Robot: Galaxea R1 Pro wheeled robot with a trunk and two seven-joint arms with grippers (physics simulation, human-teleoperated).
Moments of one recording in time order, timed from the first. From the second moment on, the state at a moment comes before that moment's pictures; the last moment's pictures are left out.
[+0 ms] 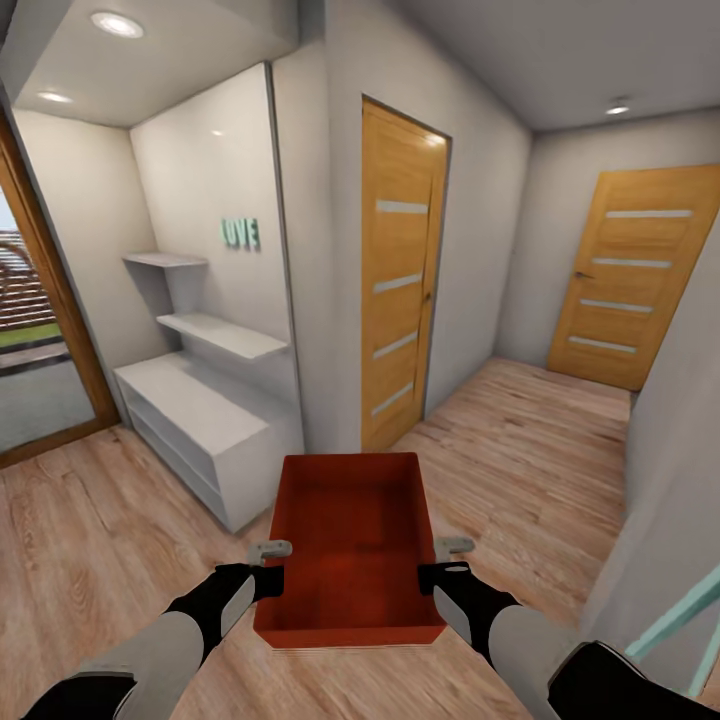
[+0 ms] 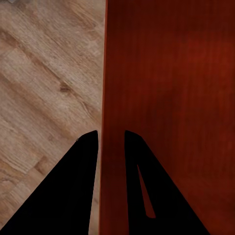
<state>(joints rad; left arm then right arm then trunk) -0.75 -0.05 0.00 -0.23 0.10 0.30 0.02 -0.80 0.12 0.56 -0.11 -0.50 0.13 -0.23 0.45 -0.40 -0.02</state>
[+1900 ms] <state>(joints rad) -0.75 -0.05 0.00 -0.23 0.10 0.30 0.02 -0.80 0.12 0.56 -0.11 -0.50 0.13 -0.23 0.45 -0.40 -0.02</state>
